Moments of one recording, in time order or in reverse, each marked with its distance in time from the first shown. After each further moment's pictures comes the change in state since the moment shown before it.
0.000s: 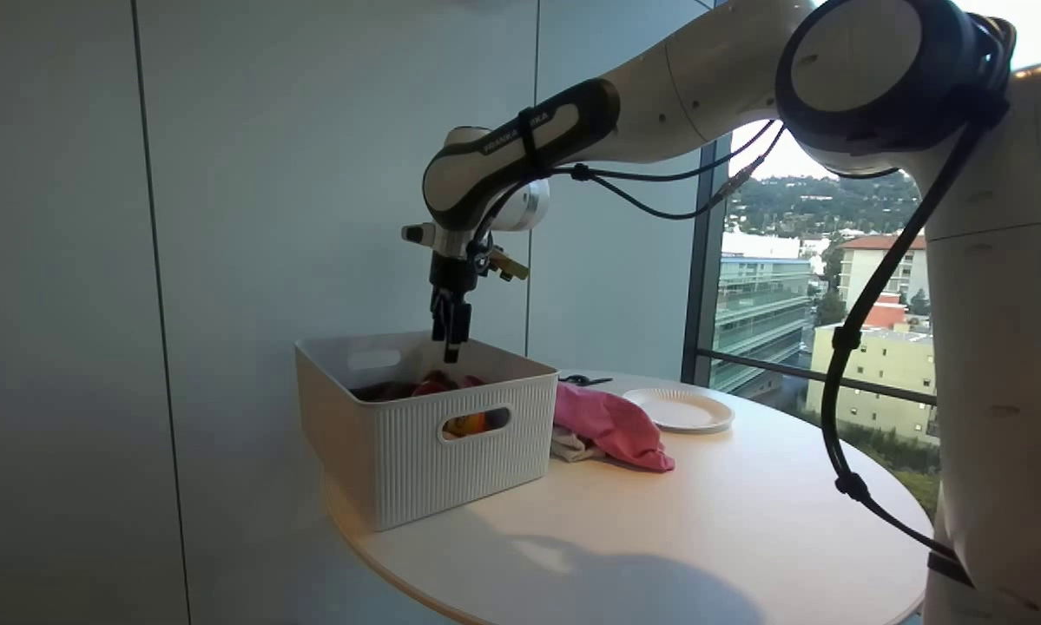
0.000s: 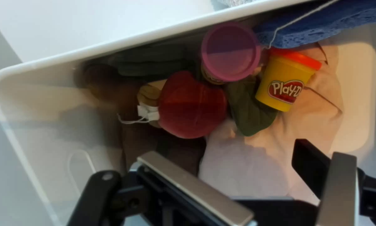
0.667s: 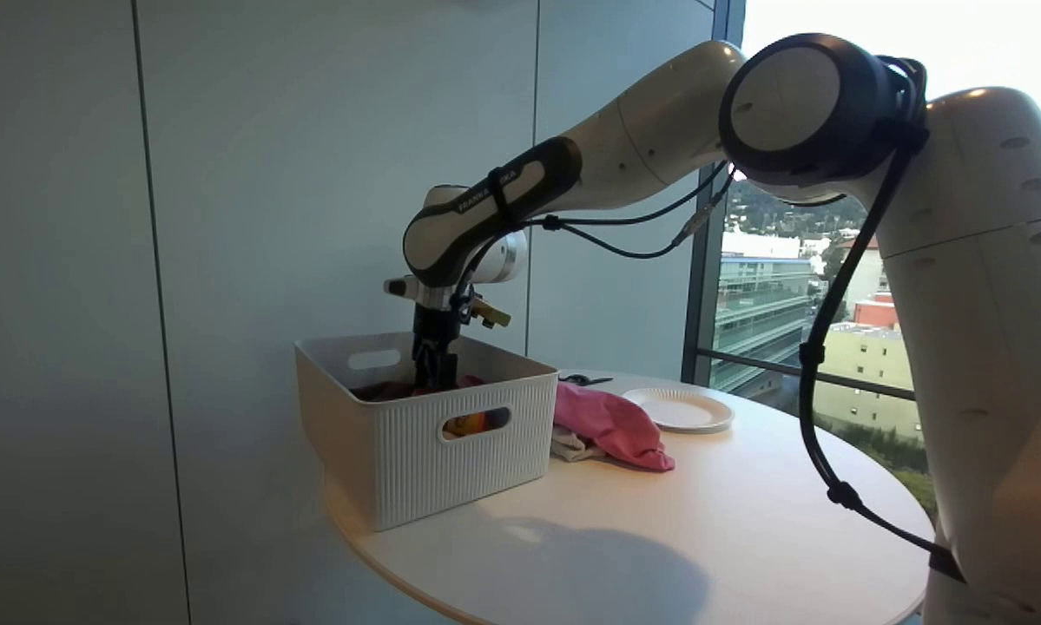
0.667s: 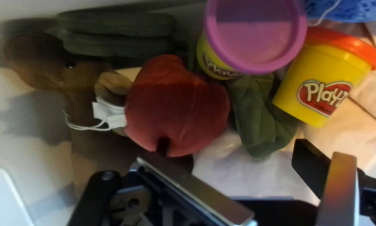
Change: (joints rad) arm -0.031 0.140 0.058 0.006 0.009 0.076 -0.081
